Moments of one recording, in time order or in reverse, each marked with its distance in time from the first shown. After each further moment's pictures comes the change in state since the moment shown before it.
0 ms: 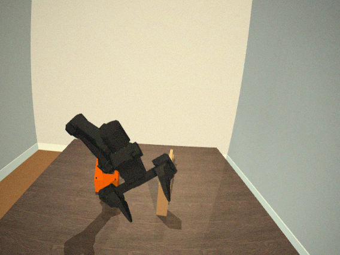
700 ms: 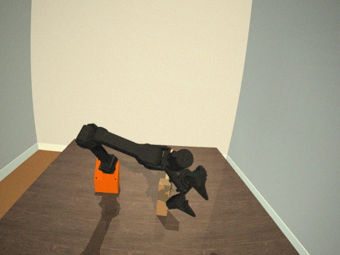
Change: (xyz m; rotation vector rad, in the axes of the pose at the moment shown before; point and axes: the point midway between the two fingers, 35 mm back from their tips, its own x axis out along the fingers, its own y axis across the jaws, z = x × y) arm -0.058 0.098 -0.261 -0.656 0.696 0.346
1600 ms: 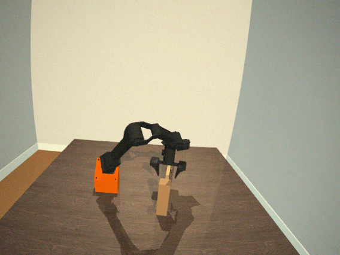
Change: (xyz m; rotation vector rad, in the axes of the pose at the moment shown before) arm -0.104 0.224 -0.305 -1.980 0.629 0.775
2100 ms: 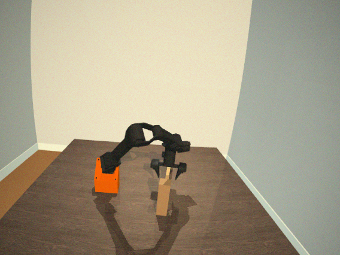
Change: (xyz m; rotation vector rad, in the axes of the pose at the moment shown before) arm 0.012 -0.002 0.001 -0.034 0.014 0.002
